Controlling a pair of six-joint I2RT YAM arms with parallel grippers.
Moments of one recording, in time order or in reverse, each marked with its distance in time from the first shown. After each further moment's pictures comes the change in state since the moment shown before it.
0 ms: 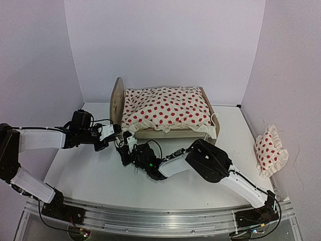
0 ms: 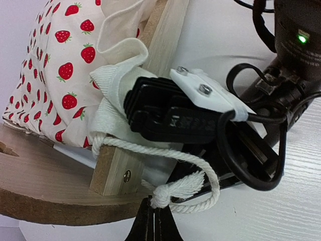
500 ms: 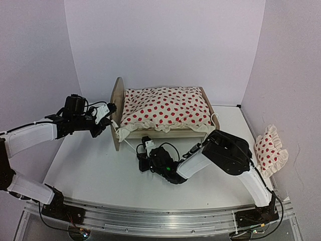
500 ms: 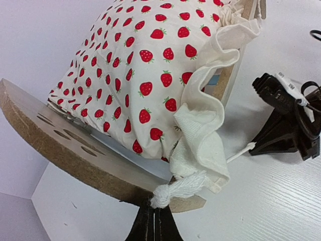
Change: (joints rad) left arm 0.002 -0.111 0.173 -0.173 -0.108 -0.212; right arm 0.004 -0.310 -0.508 -0.033 0.118 0.141
